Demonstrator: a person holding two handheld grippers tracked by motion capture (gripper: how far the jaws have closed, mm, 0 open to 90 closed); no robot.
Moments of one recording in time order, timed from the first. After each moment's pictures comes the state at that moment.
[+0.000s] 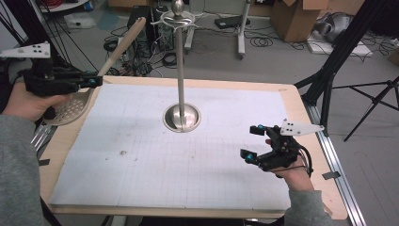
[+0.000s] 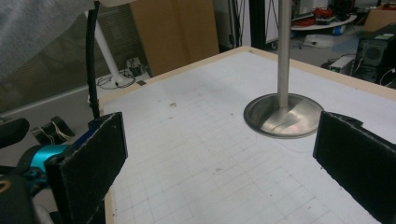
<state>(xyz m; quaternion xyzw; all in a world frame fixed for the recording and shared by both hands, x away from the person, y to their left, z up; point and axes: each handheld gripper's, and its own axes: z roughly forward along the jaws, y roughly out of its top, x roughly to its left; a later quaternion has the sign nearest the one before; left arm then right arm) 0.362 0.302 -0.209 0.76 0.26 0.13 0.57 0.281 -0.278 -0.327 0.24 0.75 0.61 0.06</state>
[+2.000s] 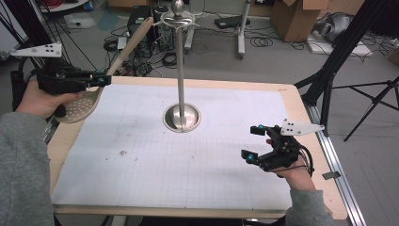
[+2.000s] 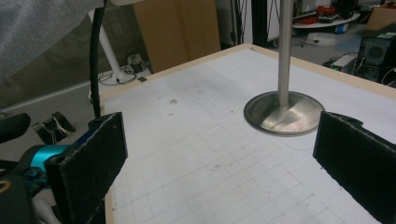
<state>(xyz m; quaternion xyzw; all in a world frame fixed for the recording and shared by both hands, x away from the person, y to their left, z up) 0.373 0.288 -0.219 0.76 0.25 0.11 0.59 0.283 -0.280 -0.327 0.24 0.76 0.60 0.07</state>
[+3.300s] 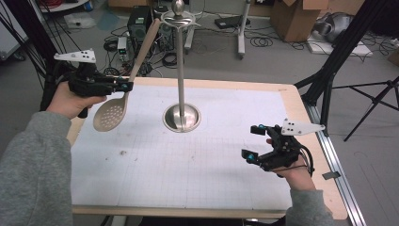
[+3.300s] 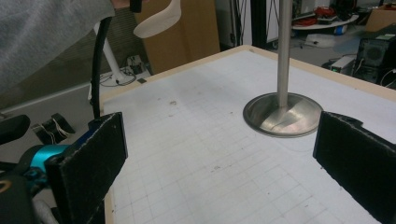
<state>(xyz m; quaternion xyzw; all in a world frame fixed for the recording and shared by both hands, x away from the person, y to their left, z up) 0.392 0.242 -0.239 0.79 0.26 0.10 0.55 0.282 -0.280 -0.326 0.24 0.76 0.60 0.06</state>
